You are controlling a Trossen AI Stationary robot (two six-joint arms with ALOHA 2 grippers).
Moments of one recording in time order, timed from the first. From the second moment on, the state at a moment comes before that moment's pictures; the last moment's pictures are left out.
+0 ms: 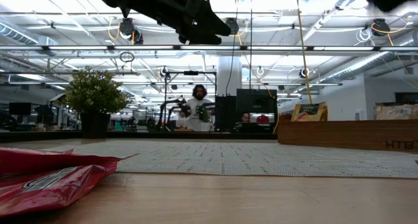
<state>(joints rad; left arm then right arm) 0.11 1.54 1.02 0.24 -0.10 0.15 0.84 1.63 1.06 -0.36 0.55 0.67</state>
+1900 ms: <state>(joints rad) 0.11 1.54 1.02 0.24 -0.10 0.15 0.72 1.89 1.22 -0.83 0.24 0.53</state>
